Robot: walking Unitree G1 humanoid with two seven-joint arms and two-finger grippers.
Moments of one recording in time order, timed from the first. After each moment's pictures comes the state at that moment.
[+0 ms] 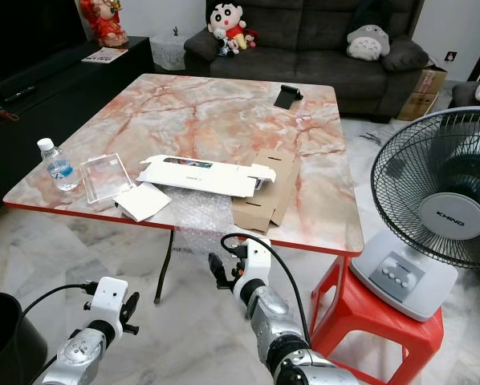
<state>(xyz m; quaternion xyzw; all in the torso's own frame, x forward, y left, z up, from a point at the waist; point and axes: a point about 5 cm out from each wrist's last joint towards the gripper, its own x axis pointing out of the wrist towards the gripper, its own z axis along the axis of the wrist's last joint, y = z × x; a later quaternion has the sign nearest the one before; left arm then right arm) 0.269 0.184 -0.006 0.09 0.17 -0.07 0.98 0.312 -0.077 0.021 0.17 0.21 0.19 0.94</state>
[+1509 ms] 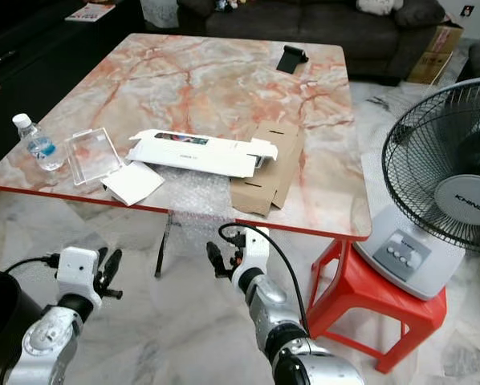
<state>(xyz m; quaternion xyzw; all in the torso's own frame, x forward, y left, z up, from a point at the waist) 0.267 0.201 0.083 0.07 0.01 -0.05 1.00 0.325 -0.068 0.039 0.17 0.19 0.20 0.95</state>
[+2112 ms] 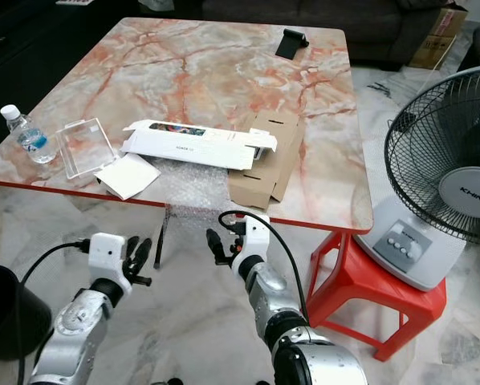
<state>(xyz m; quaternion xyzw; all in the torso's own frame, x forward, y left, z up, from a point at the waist) 0.290 0.157 0.084 0.02 0.02 -0.11 0.99 0.337 -0.067 0.055 0.17 0.16 0.20 0.95</state>
